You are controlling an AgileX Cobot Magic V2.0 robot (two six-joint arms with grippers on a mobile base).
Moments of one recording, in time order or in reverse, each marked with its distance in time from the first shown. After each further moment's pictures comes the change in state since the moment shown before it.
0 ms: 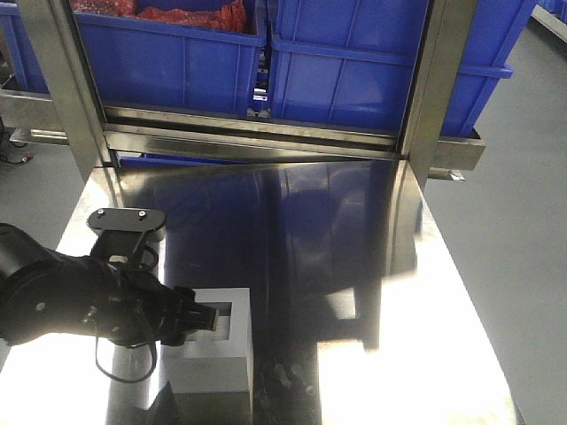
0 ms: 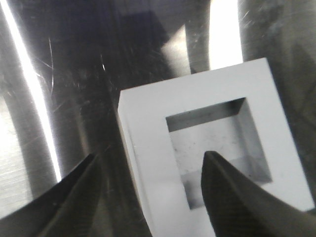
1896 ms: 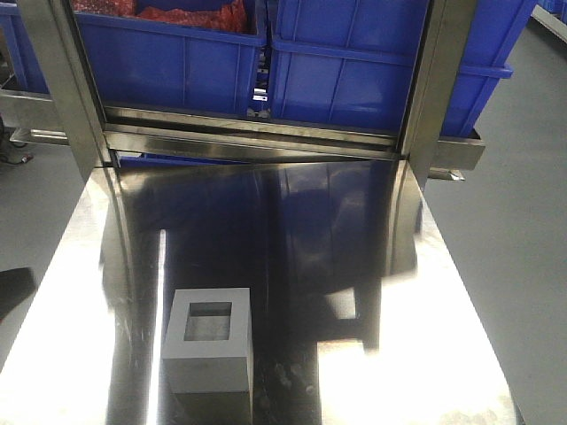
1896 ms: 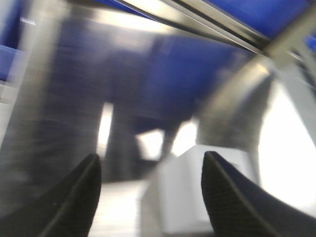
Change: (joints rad) left arm 0.607 -0.714 0.295 -0.711 0.034 0.700; right arm 0.000 0.000 0.000 0.000 0.000 0.000
